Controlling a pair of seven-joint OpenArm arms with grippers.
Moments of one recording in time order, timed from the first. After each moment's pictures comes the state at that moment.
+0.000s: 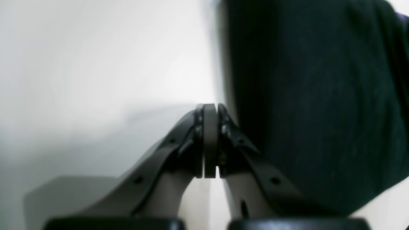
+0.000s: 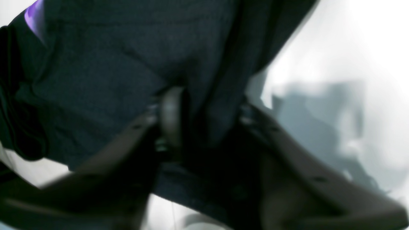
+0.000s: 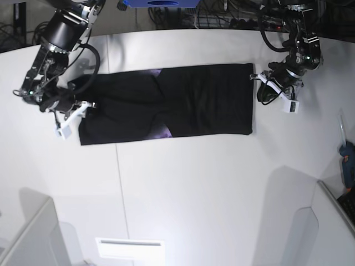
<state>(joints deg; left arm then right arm) 17.8 -14.9 -18.1 87.7 -31.4 -23.8 38.8 4.0 4.1 32.1 79.6 27.6 30.1 -76.7</state>
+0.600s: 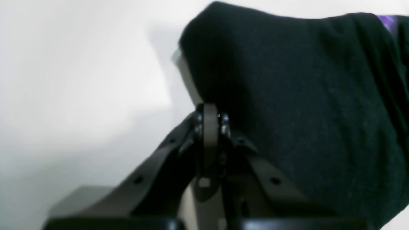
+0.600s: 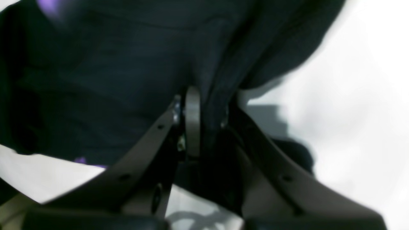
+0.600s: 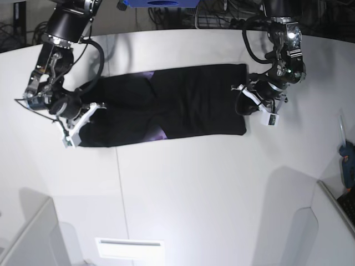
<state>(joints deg) 12.2 -10.4 -11.7 85.4 -22.4 -23.8 36.0 0.8 4.1 22.0 94.9 25.0 26.0 -75.5</state>
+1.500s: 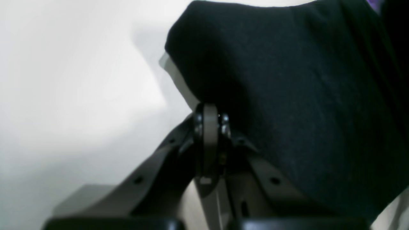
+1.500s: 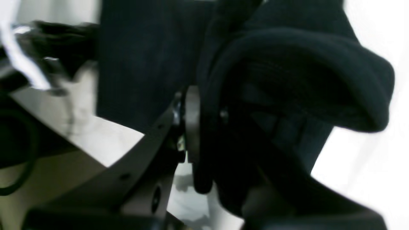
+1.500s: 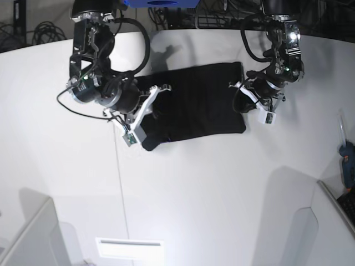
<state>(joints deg) 13.0 -10.2 -11.3 86.8 -21.9 -24.2 37.2 -6.5 -3.2 -3.6 113.9 25.7 15.0 -75.6</state>
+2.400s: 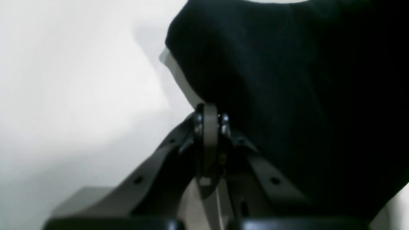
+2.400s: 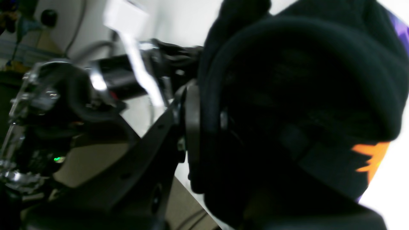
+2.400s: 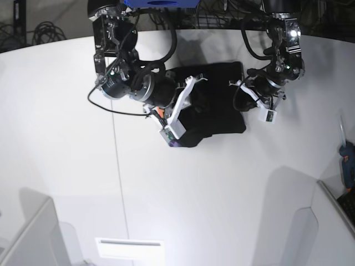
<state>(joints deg) 13.9 -10.3 -11.3 87.0 -22.1 -24.2 36.3 -7.1 -6.4 -16.0 113.7 31.2 10.3 -70.3</state>
